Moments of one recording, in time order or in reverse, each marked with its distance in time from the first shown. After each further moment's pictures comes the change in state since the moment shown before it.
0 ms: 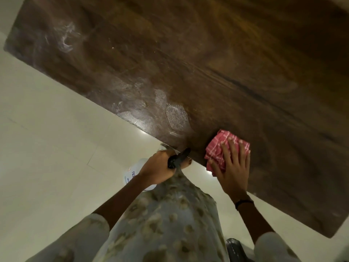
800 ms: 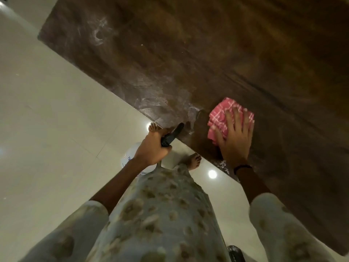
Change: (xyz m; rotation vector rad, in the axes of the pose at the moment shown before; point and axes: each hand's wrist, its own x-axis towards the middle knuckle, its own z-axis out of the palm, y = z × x) left_hand 0.001 -0.038 -0.061 -0.138 0.249 -0.053; right_hand 0.103 -0.067 -0.019 -0.064 0.054 -0.038
